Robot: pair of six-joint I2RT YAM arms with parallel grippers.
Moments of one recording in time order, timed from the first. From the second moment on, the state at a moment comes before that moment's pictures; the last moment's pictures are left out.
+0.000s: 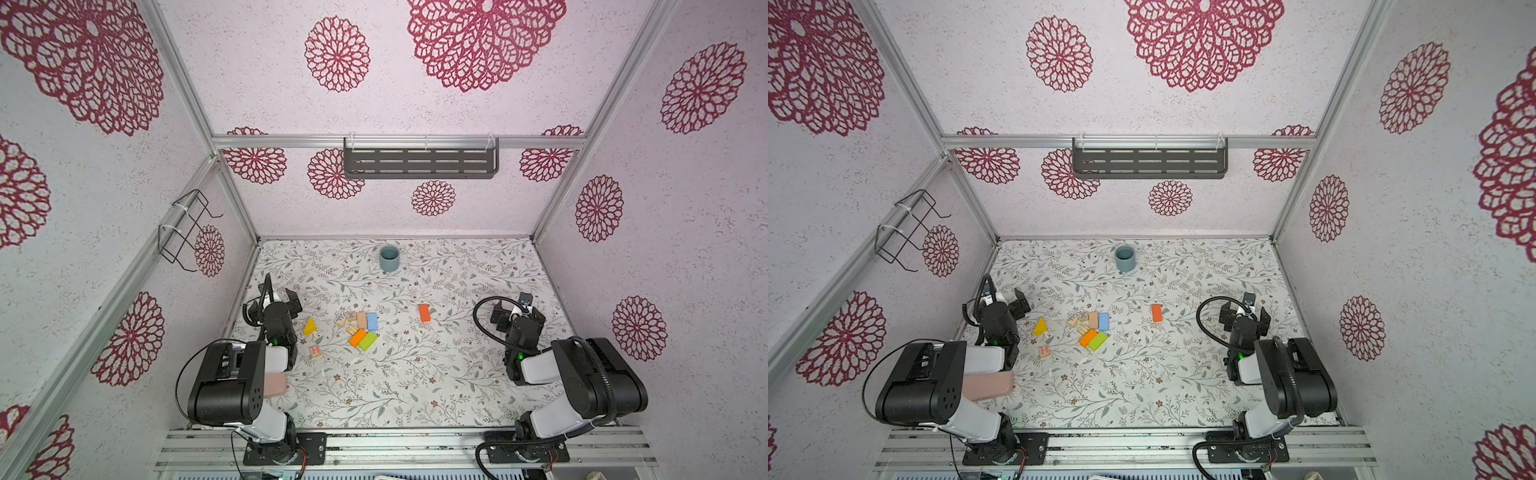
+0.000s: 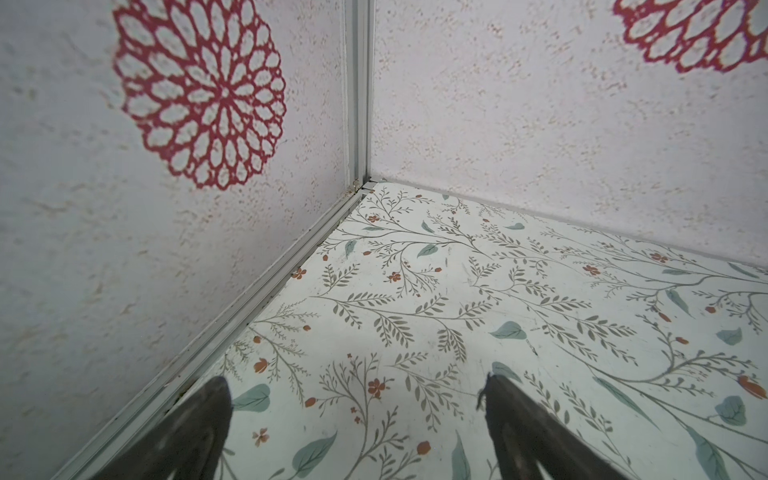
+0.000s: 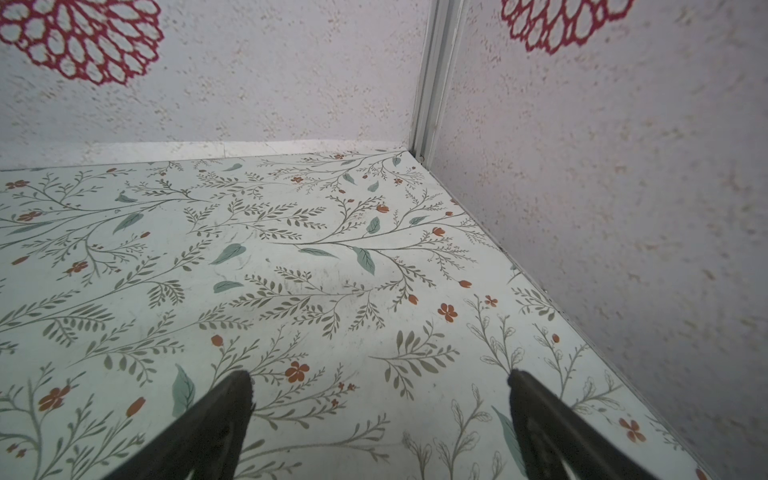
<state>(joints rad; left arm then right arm) 0.07 1.56 0.39 0.93 -0.44 -0.09 0.09 1.56 0.24 1.10 0.41 0.02</state>
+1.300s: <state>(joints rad) -0.44 1.04 1.05 -0.46 -0.52 -0.53 0.40 1.13 0.89 -0.30 0.25 0.28</state>
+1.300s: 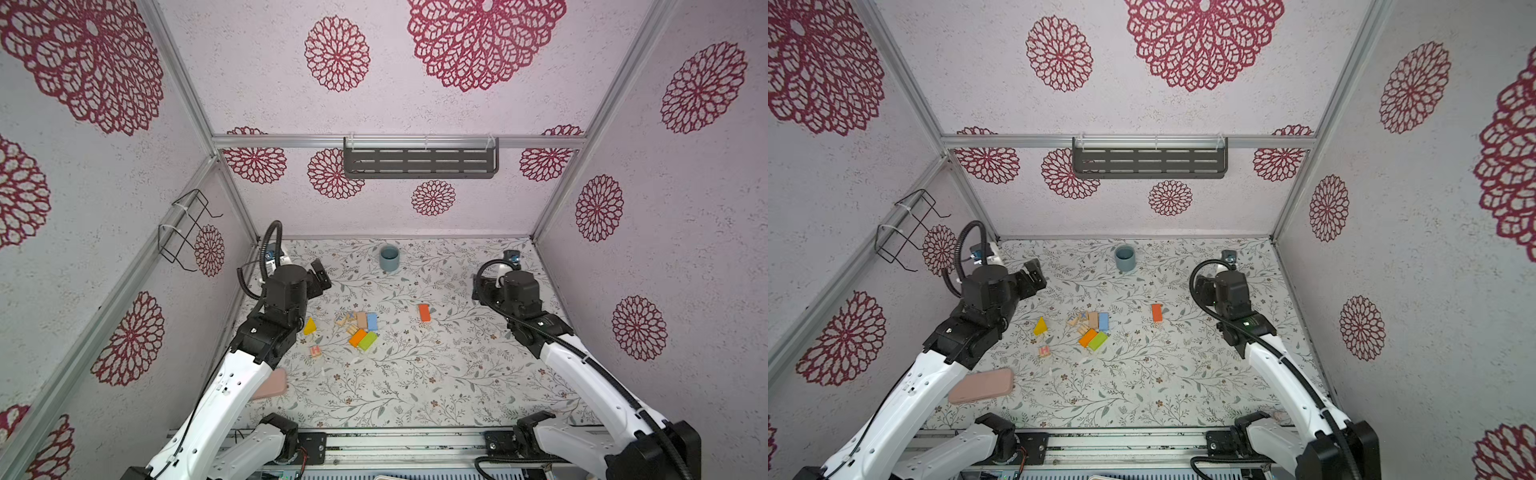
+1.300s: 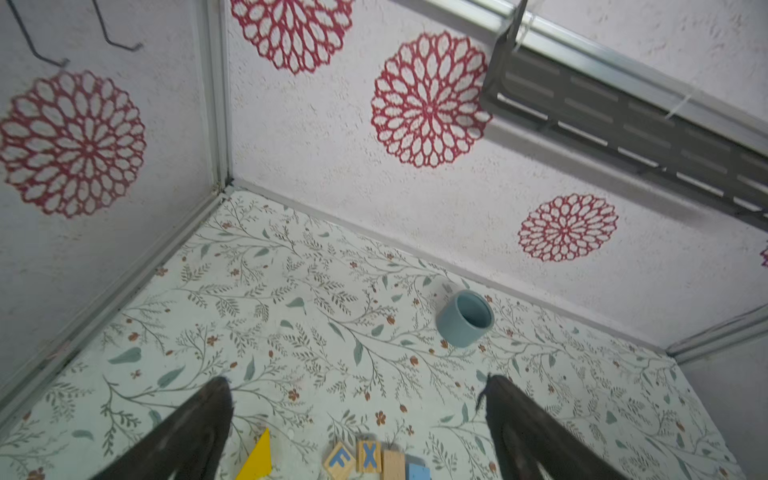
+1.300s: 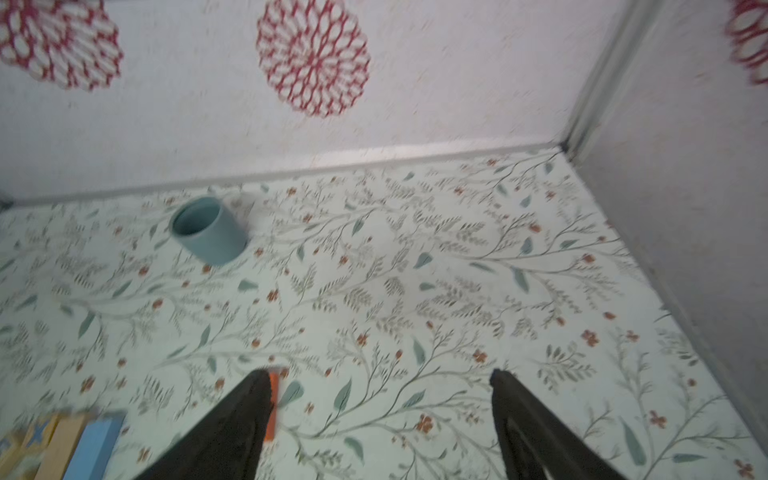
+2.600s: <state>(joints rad) -0.46 1.27 0.86 -0.38 -0.33 -0.68 0.59 2.00 1.38 -0.56 0.08 0.34</state>
